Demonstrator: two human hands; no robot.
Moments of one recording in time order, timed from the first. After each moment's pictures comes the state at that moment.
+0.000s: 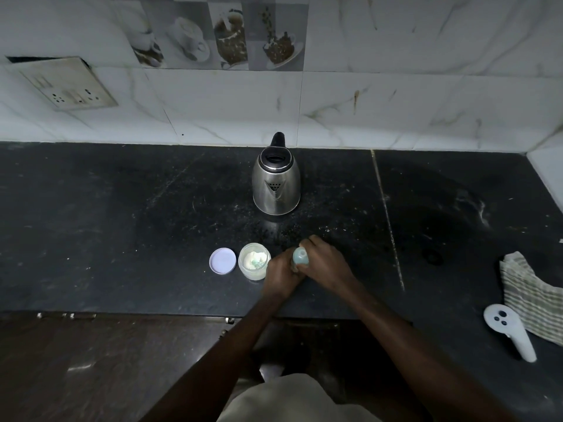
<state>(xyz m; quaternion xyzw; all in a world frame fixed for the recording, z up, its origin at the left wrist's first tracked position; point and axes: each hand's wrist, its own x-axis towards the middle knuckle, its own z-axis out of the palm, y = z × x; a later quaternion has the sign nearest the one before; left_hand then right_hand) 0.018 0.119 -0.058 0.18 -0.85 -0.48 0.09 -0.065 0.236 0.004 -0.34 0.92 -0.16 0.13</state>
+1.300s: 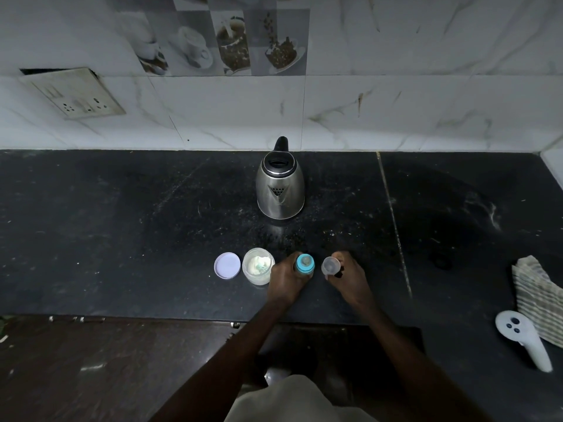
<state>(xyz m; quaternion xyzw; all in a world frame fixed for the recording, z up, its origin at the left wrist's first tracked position) 0.016 0.120 -0.058 0.21 -0.86 -0.47 0.06 -0.072 0.301 -0.072 -0.14 0.89 -0.40 0.18</state>
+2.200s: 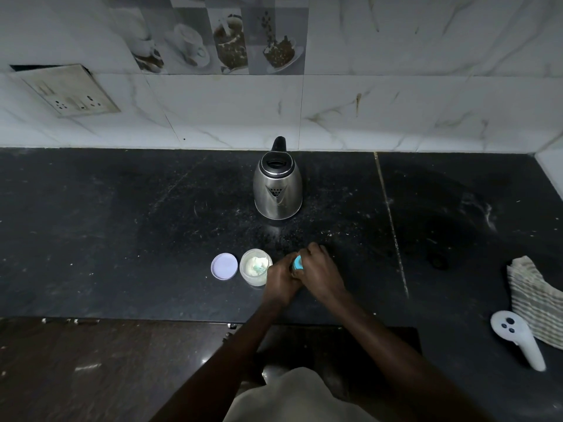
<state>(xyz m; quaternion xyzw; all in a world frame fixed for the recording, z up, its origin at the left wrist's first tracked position) 0.015 0.117 -0.061 0.18 -0.85 -0.48 0.11 -0.052 0.221 -0.025 -0.32 0.94 -0.12 0.09</state>
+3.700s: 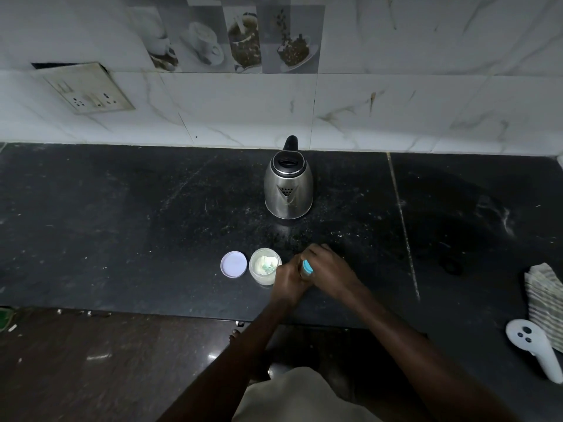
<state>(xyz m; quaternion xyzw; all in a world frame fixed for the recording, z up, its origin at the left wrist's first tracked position) 0.019 0.111 -0.072 0.21 -0.84 -0.50 0.05 -0.071 0.229 -0.016 -0.44 0.88 -0.16 0.12</state>
